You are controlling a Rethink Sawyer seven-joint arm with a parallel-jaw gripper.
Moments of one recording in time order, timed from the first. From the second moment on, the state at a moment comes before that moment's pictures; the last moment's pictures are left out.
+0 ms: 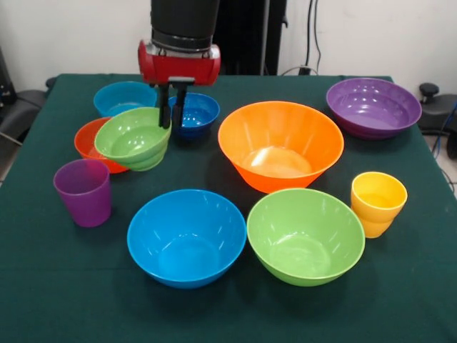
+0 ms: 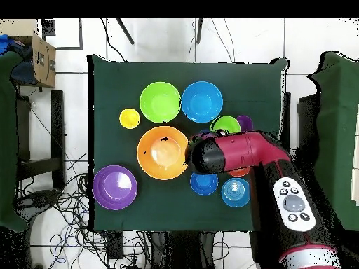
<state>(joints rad) -0.54 -0.75 0.31 1.71 -0.64 0.50 1.66</state>
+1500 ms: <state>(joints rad) -0.29 -0.90 0.07 1.92 -0.58 0.50 1.74</state>
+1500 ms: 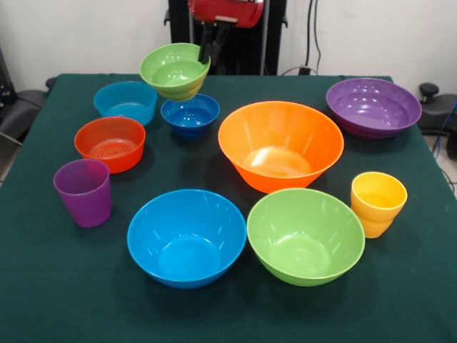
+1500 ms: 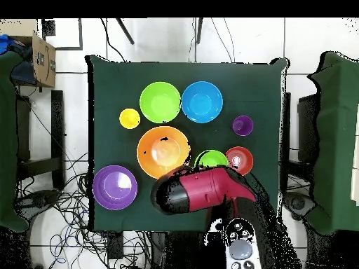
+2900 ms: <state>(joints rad) -0.11 -0.69 -0.14 1.92 -0.58 0.28 1.92</state>
